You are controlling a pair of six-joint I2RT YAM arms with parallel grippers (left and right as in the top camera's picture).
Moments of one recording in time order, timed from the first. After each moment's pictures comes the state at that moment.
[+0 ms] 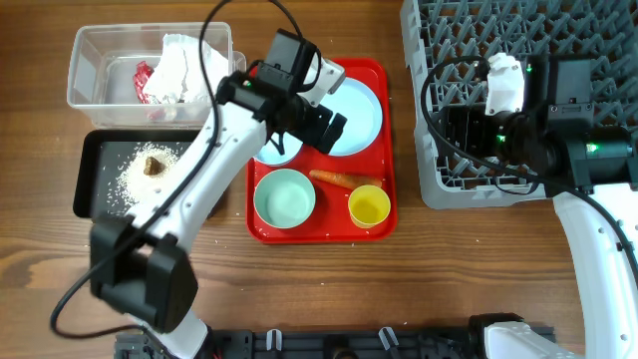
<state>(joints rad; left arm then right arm) -0.47 1.81 1.56 -0.85 0.18 0.11 0.07 1.31 1.39 -1.04 -0.27 0.04</state>
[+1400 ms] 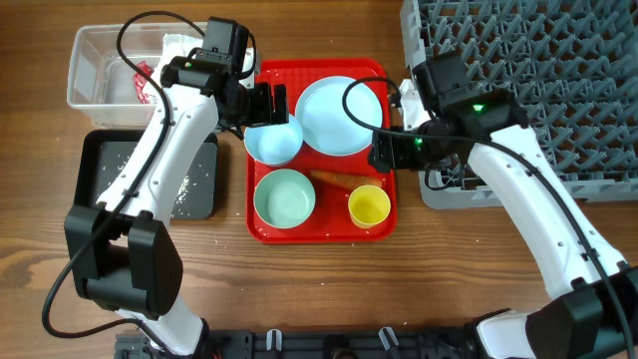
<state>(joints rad) -0.23 1.82 1.56 -0.95 0.15 -0.30 0.34 1.58 1.39 -1.10 -0.27 0.23</state>
